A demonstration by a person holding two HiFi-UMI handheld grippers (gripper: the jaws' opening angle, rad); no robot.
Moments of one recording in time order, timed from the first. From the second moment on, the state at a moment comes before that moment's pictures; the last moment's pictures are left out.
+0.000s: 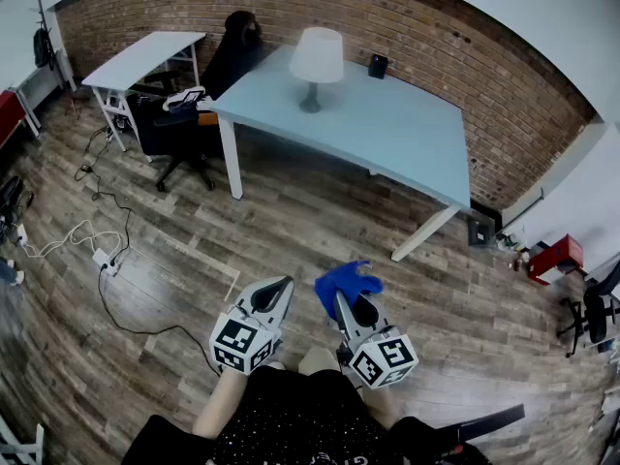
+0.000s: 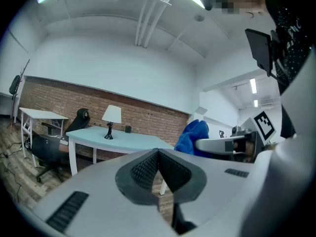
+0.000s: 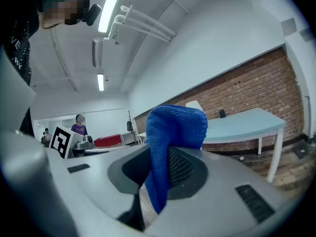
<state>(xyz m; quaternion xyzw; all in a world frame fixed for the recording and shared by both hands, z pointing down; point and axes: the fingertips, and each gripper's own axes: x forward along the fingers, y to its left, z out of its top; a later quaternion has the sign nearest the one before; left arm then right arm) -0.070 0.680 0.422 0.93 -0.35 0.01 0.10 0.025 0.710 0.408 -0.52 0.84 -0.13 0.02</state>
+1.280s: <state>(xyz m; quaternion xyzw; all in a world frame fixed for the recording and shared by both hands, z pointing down) -0.001 0.363 0.420 0.90 -0.43 0.00 0.09 0.112 0.370 0.412 -0.48 0.87 -0.15 0.03</state>
